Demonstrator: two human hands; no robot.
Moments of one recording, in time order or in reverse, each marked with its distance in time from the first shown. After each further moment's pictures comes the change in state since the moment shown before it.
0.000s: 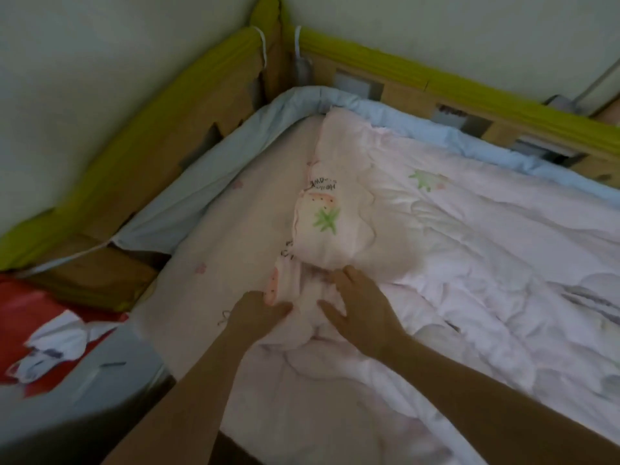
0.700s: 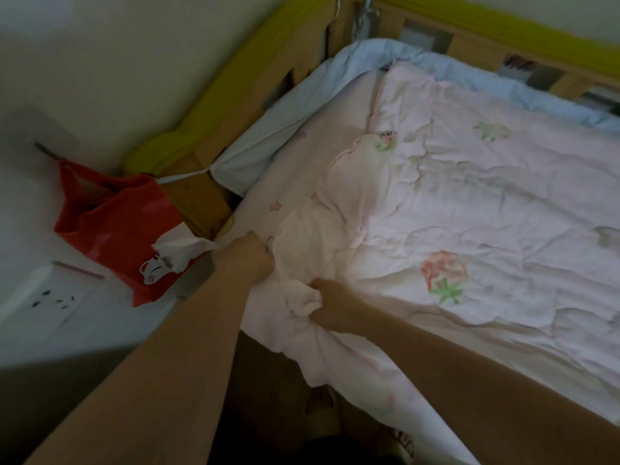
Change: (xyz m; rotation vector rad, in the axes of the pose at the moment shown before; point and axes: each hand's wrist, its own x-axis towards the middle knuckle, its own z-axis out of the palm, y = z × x) left_hand -0.015 -0.117 -0.100 0.443 0.073 0.016; right_hand -0.037 -0.145 0.105 0.279 -0.653 0.300
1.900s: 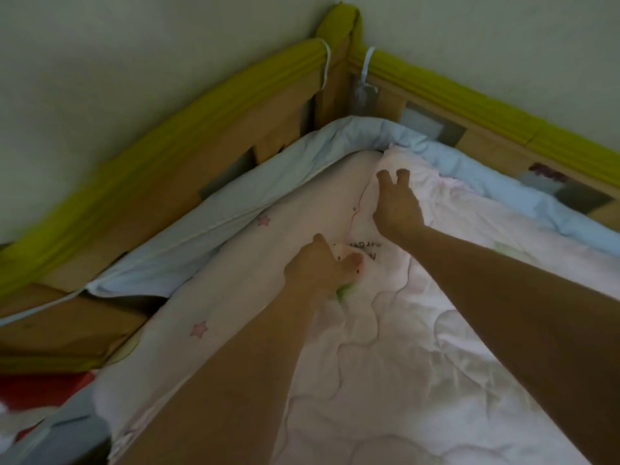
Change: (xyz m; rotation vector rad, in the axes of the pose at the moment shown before) left_hand 0.167 0.241 -0.023 -0.344 0.135 0.130; right_hand 0.217 0.056 -0.335 -0.390 0.741 0.013
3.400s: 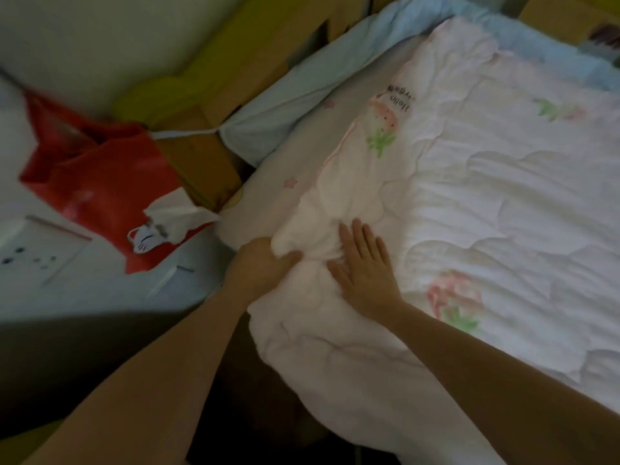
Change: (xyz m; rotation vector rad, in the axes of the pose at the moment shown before) left_hand -0.200 -0.247 -0.031 -0.139 -0.124 -0.083; right_hand -0.343 -0.087 0.119 0.003 -0.317 -0.237
